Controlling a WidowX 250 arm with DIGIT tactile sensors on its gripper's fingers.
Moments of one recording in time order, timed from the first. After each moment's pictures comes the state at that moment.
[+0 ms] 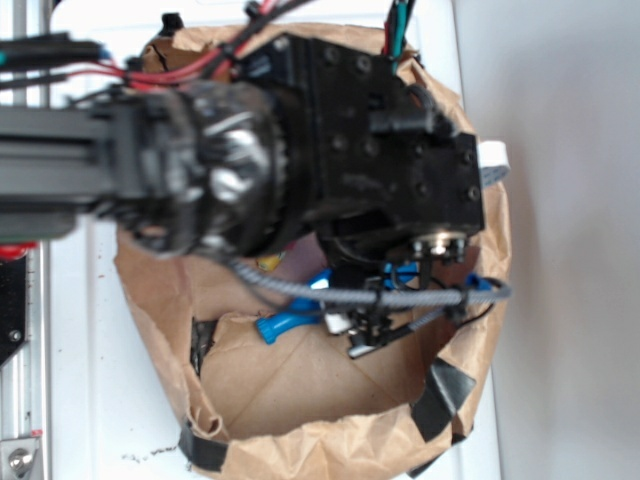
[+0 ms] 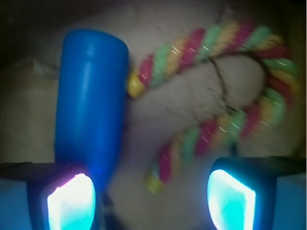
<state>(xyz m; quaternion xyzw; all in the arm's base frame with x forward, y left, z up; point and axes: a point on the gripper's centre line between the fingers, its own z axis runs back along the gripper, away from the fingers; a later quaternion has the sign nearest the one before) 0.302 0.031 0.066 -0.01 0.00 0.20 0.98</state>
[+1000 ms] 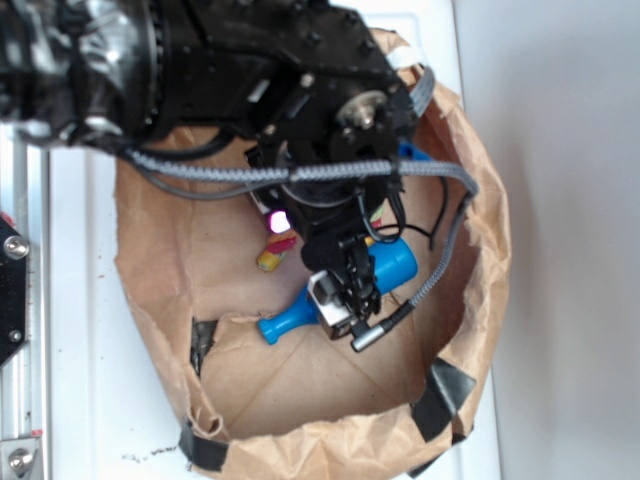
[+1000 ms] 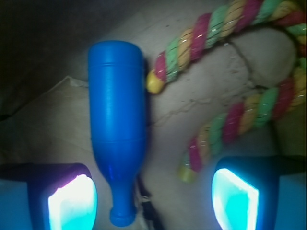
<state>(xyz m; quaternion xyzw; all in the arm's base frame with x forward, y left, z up) 0.291 0.026 0.087 -0.15 -0.05 0.25 0.96</state>
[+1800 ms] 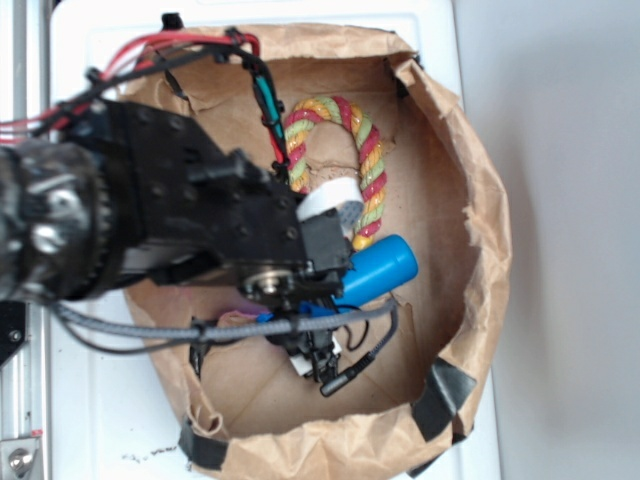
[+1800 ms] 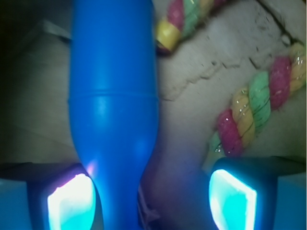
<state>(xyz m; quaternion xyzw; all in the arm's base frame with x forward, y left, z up) 0.279 -0.015 0.048 -0.07 -0.10 0.22 0.97</state>
